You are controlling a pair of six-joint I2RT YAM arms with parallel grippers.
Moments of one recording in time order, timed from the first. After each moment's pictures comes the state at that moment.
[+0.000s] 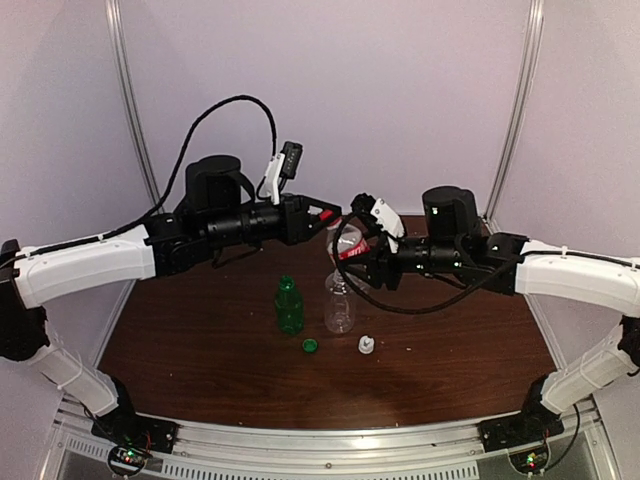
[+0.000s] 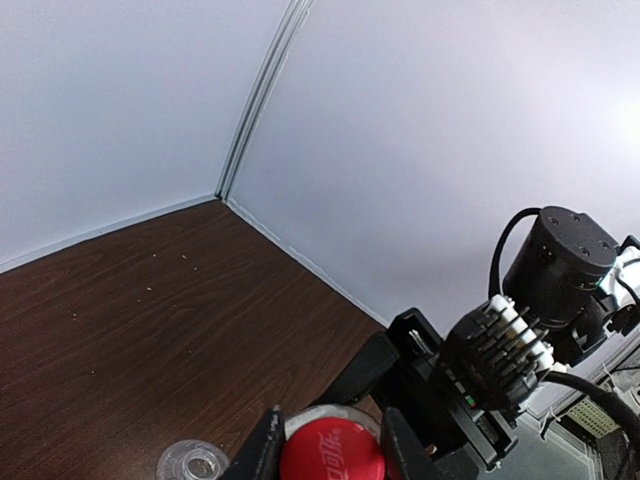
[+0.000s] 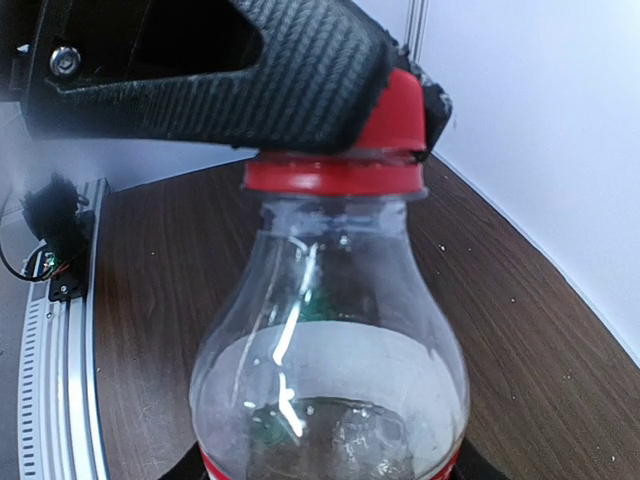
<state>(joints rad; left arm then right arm) -0.92 1.46 1.24 0.11 0.23 -0.42 0.85 1.35 1.06 -0.04 -0.25 -0.14</state>
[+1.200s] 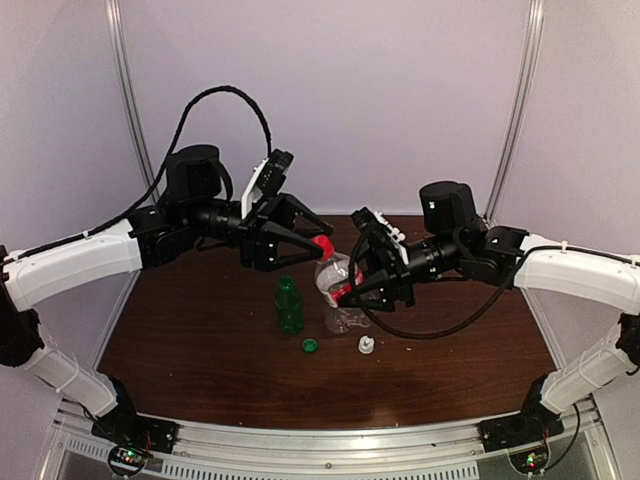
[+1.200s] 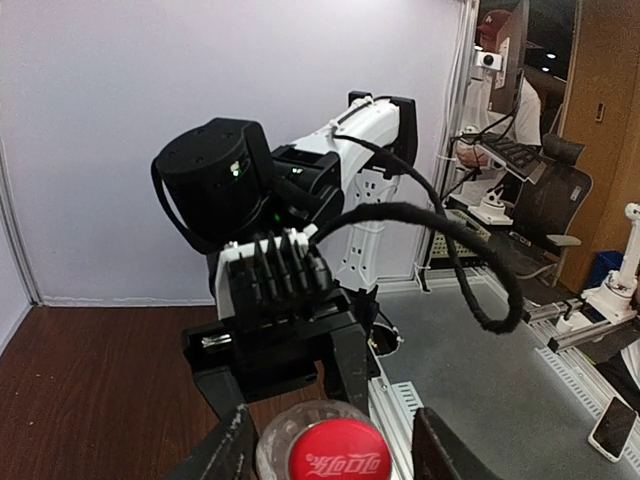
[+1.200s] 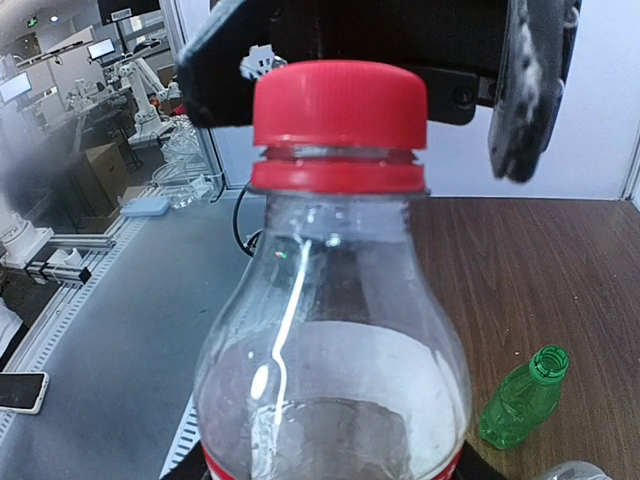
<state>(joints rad) -0.84 1.41 1.24 0.10 0.99 -0.02 0.84 1.37 1.10 -0.11 -0.89 -0.18</state>
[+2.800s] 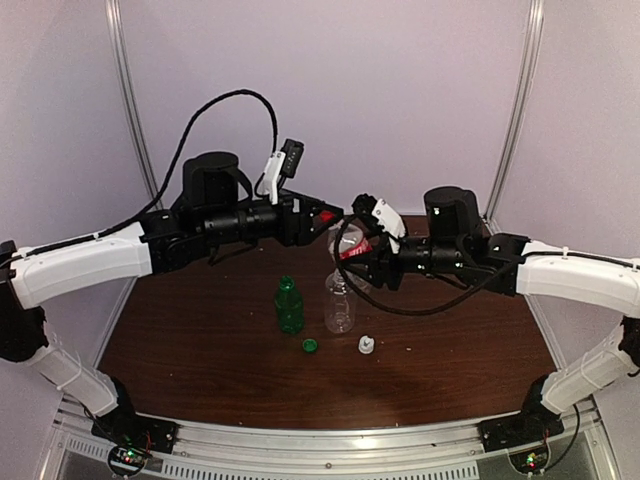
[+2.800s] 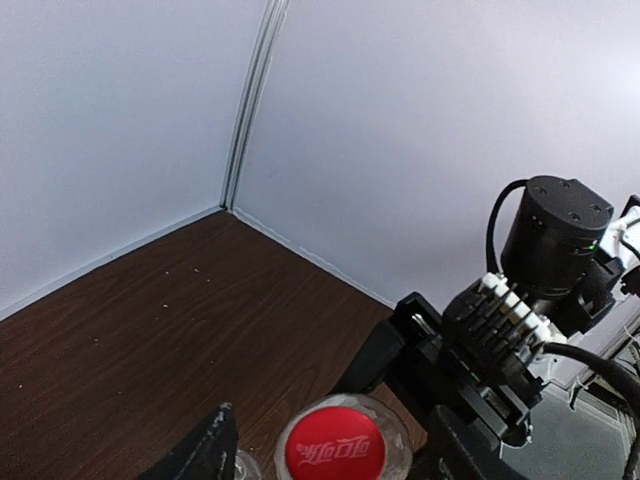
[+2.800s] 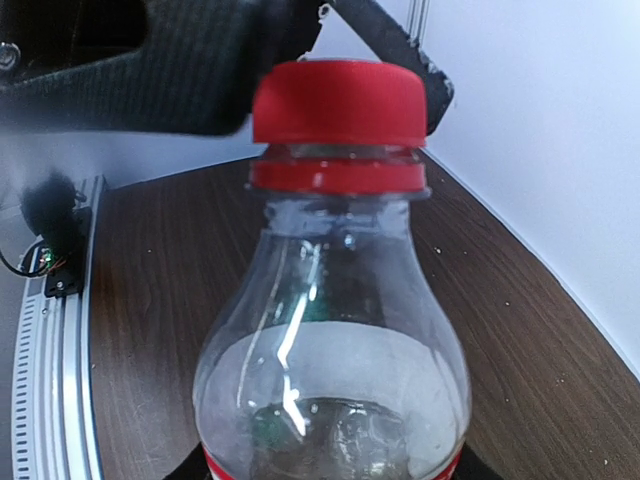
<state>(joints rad) -0.91 1.46 1.26 0.07 0.23 -0.32 0.86 1.35 1.05 -0.03 -0.25 -0.16</state>
